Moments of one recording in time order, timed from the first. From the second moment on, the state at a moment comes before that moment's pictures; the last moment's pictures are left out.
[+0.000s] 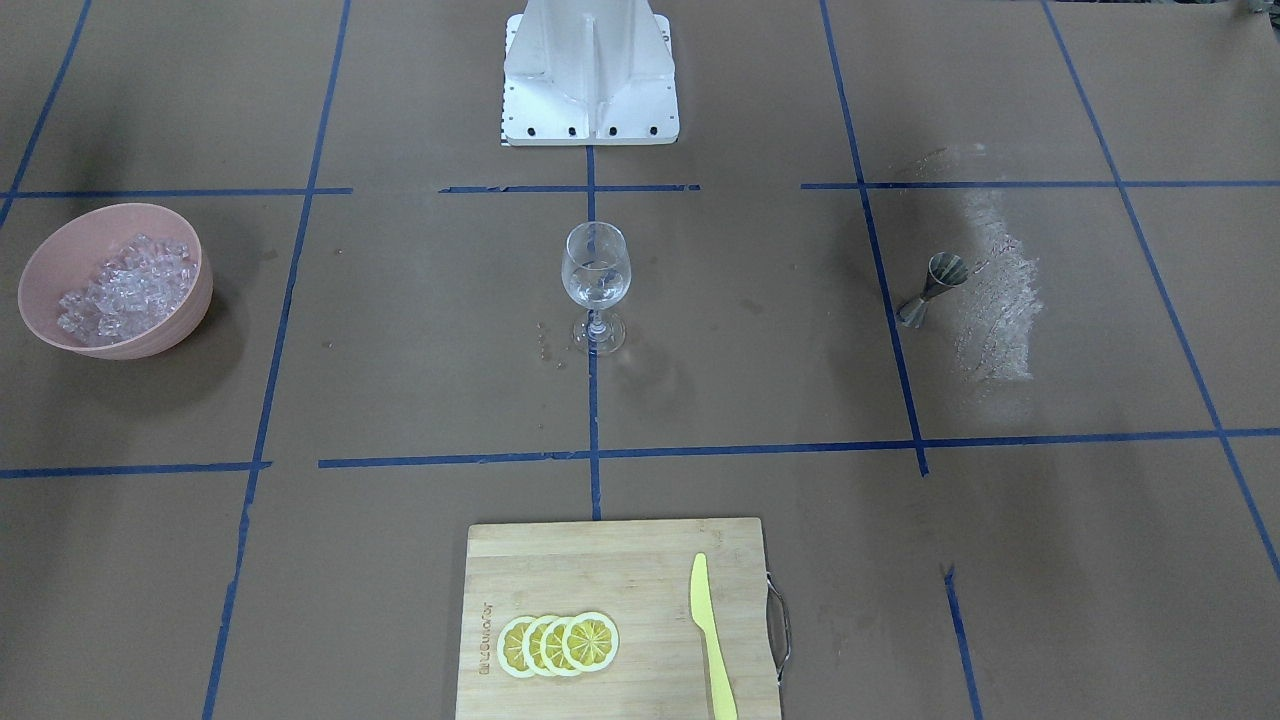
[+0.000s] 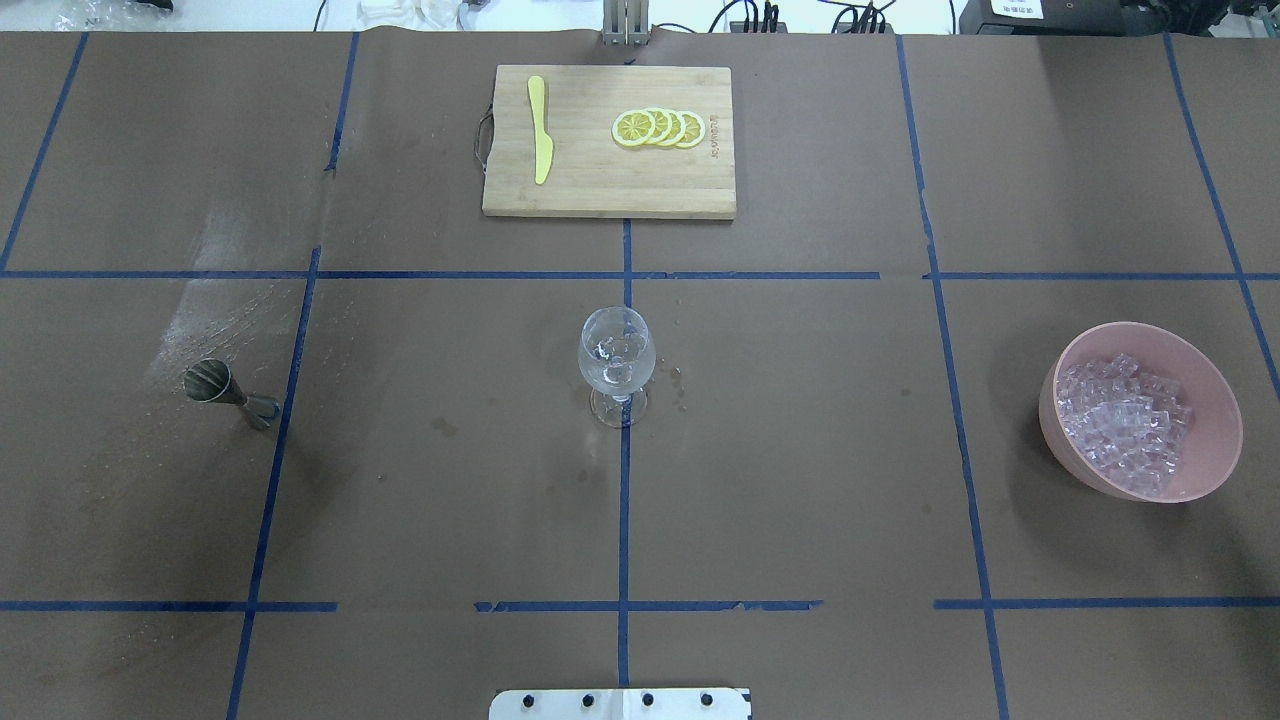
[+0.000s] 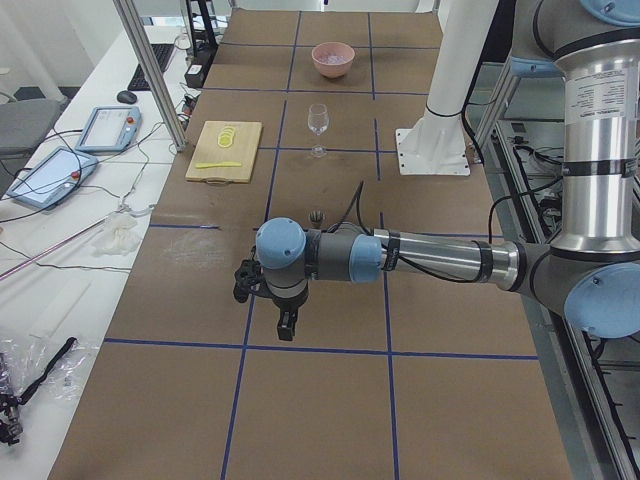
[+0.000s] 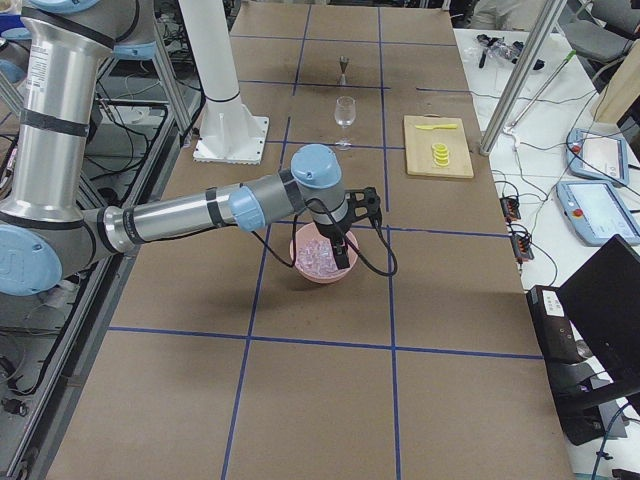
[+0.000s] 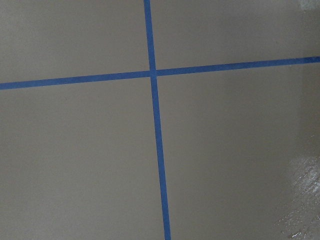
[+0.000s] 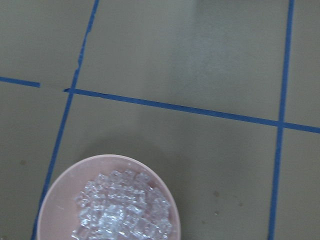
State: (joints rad) left arm -1.57 -1.49 -1.77 -1.50 -2.41 0.08; right arm 1.40 -1.80 2.06 -1.32 2.38 0.32
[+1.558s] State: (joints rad) left arm -1.57 -1.51 -1.83 -1.50 -2.42 0.08; right arm 0.87 -1.86 1.95 -0.93 1.98 0.78
